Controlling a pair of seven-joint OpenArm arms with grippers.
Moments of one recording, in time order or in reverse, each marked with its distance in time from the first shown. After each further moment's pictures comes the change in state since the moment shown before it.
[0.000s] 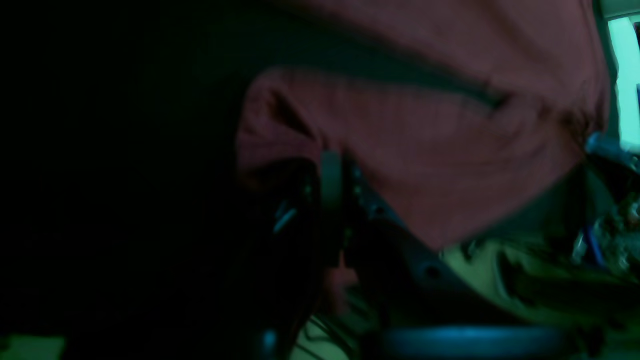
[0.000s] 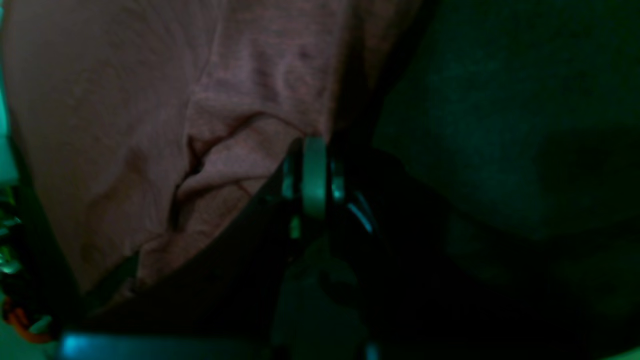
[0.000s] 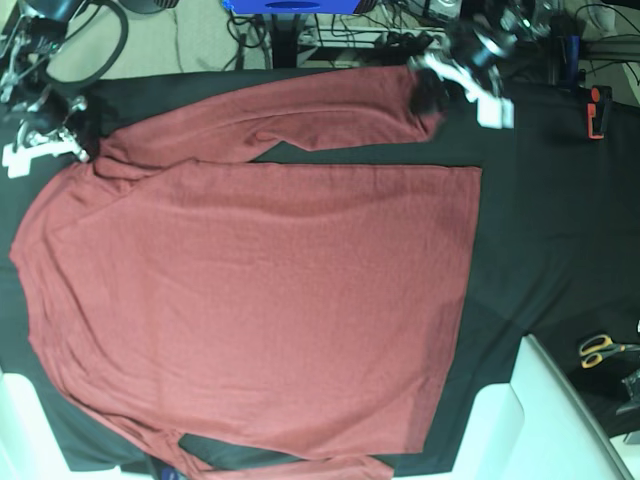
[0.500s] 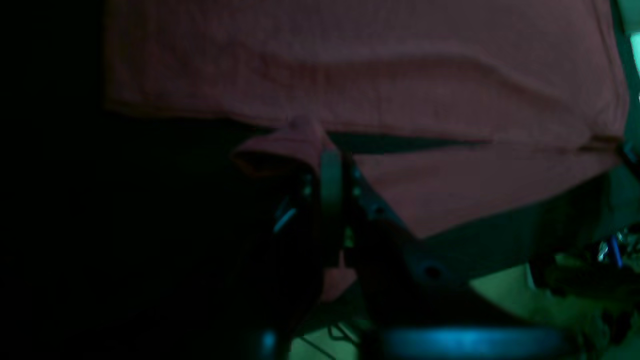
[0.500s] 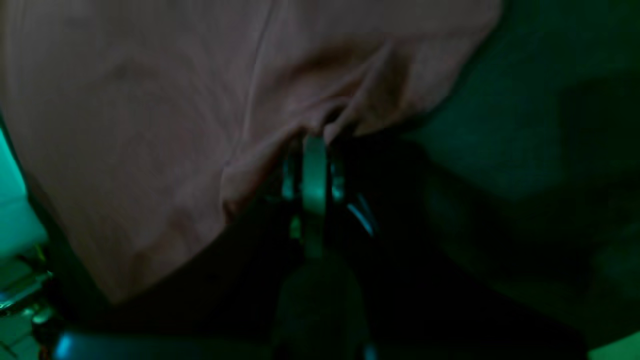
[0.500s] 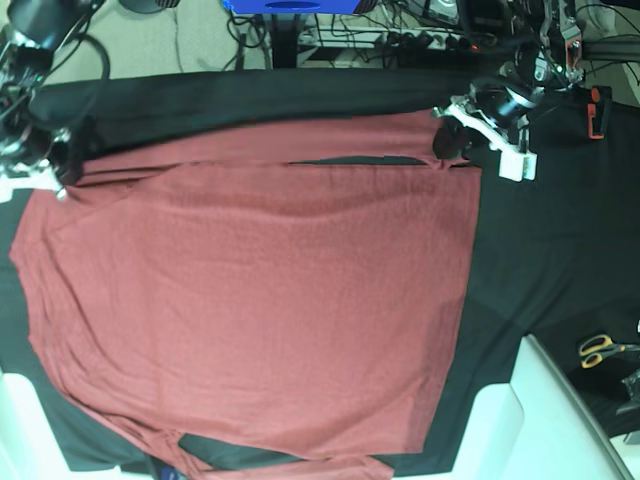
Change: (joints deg) left arm -7.2 1.0 -6.4 6.6 0.4 1.3 18.5; right arm 5.5 1.5 -0.2 3.7 0.1 -15.6 -6.9
